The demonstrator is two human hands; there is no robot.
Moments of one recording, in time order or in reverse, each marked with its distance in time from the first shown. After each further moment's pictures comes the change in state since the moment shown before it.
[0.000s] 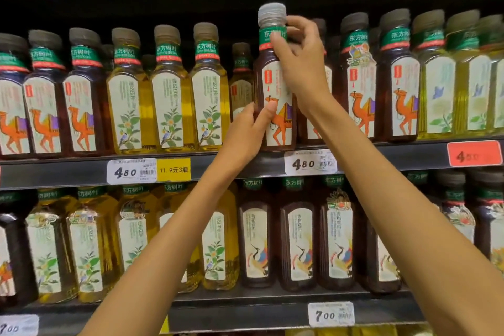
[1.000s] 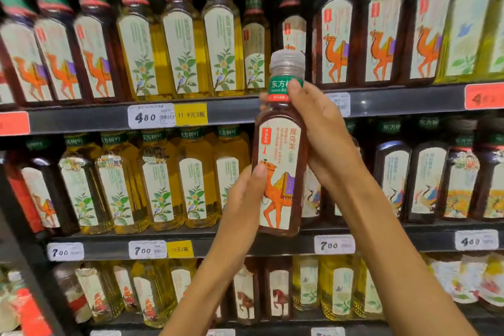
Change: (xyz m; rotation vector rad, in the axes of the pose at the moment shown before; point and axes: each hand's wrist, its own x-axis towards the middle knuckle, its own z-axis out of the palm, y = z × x) left_hand -0.186 -0.043 0.001 -0.488 -0.085 -0.269; right_hand -0.156 -0.003 -0.014 0.444 -0.211 0.491
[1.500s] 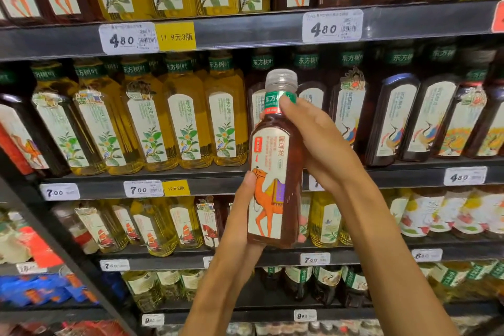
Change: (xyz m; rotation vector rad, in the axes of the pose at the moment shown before) left_hand -0.077 -0.065 0.002 -0.458 -0.063 -0.357; right_hand -0.062 0.061 -0.018 -0.037 0.002 0.323
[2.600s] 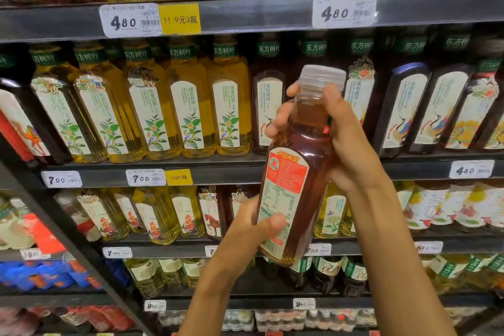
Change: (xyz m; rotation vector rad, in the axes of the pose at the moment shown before) left_hand -0.013 -0.018 -0.025 0.416 -0.079 -0.017; right_hand -0.019 -0.001 -0.002 0.169 -0.233 -0.175
